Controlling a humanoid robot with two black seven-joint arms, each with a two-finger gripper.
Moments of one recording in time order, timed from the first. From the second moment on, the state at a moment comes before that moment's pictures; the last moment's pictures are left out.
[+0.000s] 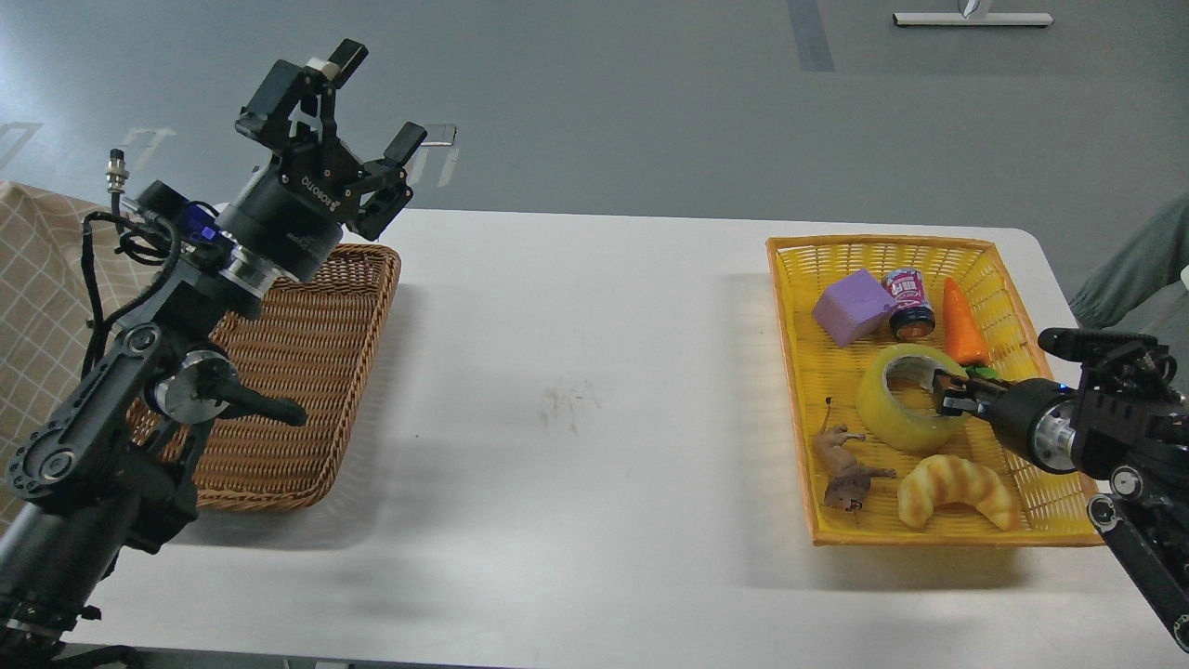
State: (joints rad) left arm -0.35 0.32 -1.37 -1.31 0.85 -0.44 -0.28; right arm 0.28 -0.46 1.17 1.23 -2.18 0.49 -0.06
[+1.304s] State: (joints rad) left arm -0.36 0.31 -1.36 -1.31 0.86 -0.42 -0.28; right arm 0.84 -0.27 0.87 1.21 -2.18 0.49 -0.06
